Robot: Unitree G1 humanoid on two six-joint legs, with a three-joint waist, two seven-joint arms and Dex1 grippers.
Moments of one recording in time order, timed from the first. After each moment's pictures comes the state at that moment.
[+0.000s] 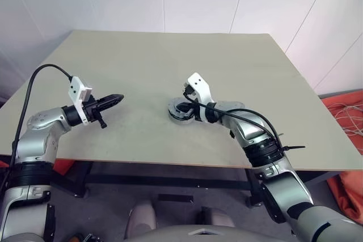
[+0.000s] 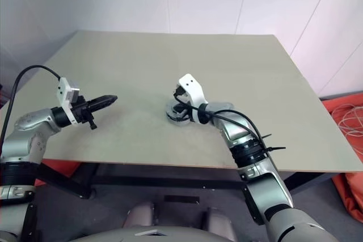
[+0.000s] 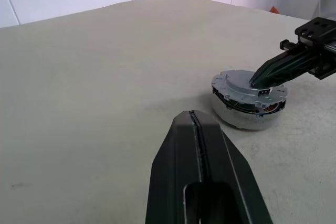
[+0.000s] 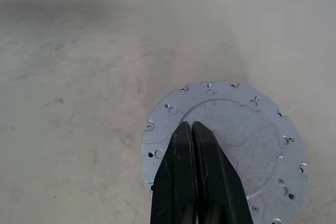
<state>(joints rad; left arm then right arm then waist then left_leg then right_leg) -0.34 0.66 0.20 0.24 -0.47 0.25 -1.08 -0.62 -0.23 0.26 0.15 0.15 0.73 0.65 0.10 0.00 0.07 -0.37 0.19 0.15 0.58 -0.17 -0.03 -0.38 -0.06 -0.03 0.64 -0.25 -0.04</state>
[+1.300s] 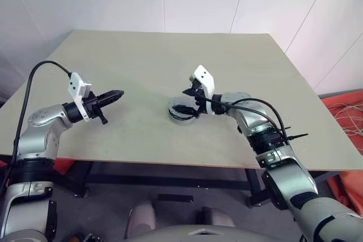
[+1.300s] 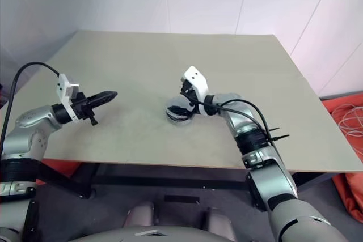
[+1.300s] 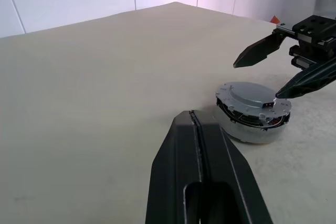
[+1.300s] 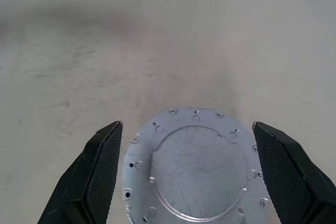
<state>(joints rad) -0.38 0.65 0.20 0.26 -0.49 0.25 -1.07 -0.75 -0.29 0.24 0.43 0.15 0.43 0.89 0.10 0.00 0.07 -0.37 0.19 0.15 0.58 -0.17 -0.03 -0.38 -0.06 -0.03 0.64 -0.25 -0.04</state>
